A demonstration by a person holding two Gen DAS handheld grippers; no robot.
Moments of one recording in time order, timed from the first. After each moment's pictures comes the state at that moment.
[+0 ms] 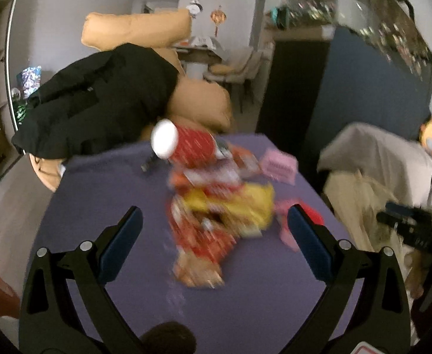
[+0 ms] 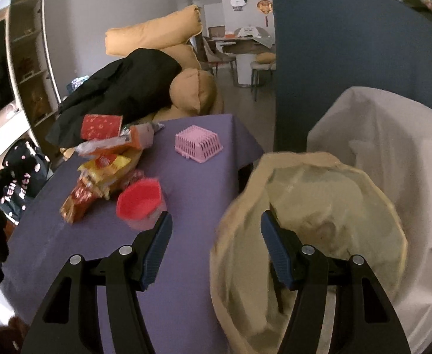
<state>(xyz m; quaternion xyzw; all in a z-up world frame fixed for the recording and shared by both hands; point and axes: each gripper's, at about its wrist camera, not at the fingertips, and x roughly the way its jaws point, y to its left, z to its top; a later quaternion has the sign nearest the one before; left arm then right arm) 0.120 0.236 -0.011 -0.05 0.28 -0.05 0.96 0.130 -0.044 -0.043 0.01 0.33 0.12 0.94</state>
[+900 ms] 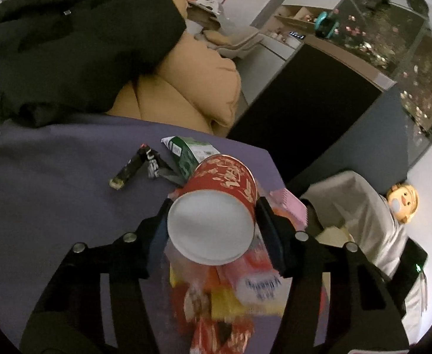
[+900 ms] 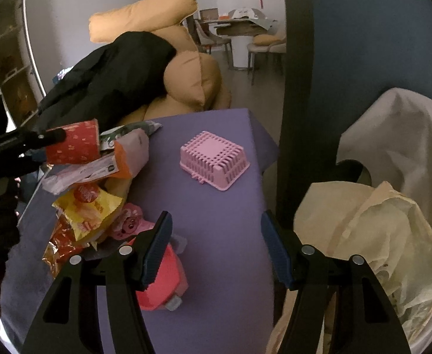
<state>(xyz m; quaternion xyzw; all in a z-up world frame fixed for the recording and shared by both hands) 0.271 0.320 -0.045 -0.23 0.37 -0.15 0.89 0.220 0.020 -0.053 0.01 0.38 0.10 0.92</state>
